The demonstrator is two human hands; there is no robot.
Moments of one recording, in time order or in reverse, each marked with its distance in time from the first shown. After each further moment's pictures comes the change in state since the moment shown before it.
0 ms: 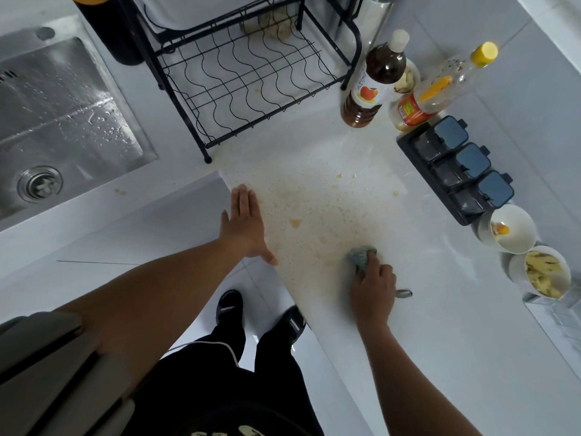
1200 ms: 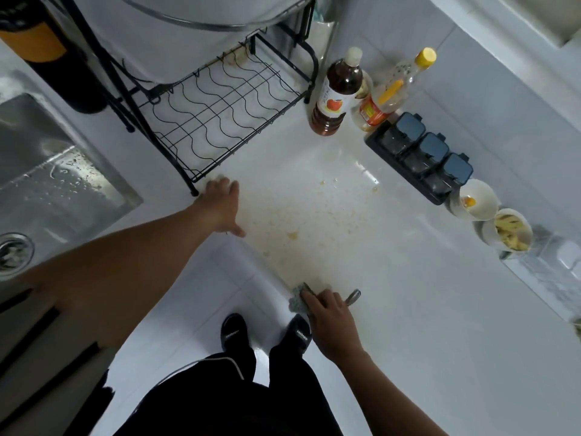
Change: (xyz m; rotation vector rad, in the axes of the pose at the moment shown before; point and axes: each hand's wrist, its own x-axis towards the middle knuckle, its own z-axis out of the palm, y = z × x) left_hand 0.053 -0.047 -0.094 0.294 0.095 0.228; right_hand -0.094 -0.067 0.015 -0.036 -0.211 -0.380
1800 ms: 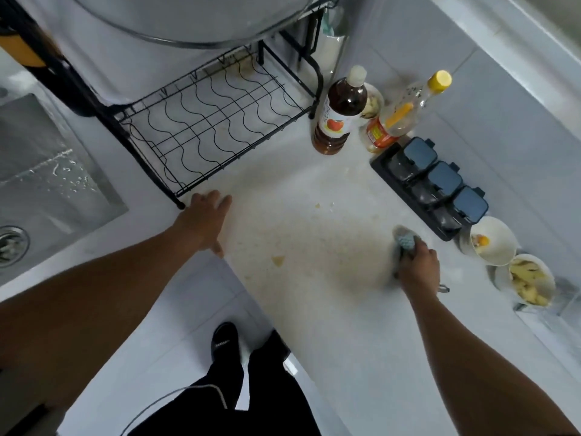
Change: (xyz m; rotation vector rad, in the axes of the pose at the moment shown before) left_hand 0.007 0.006 0.001 0.007 -0.005 -0.061; right_hand 0.153 0.219 -0.094 0.110 0.201 0.676
